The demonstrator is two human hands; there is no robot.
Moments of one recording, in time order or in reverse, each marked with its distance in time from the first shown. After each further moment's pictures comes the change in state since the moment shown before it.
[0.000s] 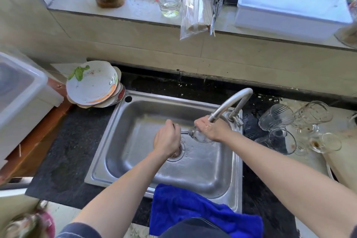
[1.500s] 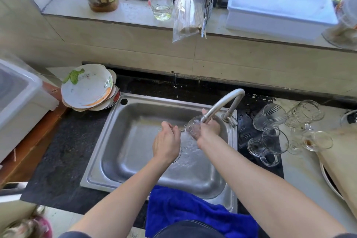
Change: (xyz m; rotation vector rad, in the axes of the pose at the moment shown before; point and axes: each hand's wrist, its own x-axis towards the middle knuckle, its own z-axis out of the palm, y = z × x) left_hand -0.016 0.012 0.014 -0.109 0.150 -0.013; right_hand -0.006 -0.041 0.018 1.588 0.581 0.584
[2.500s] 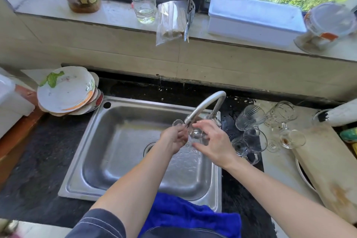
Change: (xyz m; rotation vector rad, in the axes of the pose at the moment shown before) left_hand 0.029 0.054 0.048 -1.192 -0.486 -0.789; right_hand -0.009 -0.044 -0.105 -1.236 -0.506 -1.143
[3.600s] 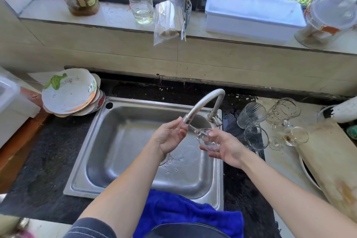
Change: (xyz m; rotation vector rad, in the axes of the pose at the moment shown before) left_hand -0.023 0.014 -0.023 -0.285 -0.458 -0.041; right_hand -0.003 0.031 -0.014 1.145 -0.223 0.886
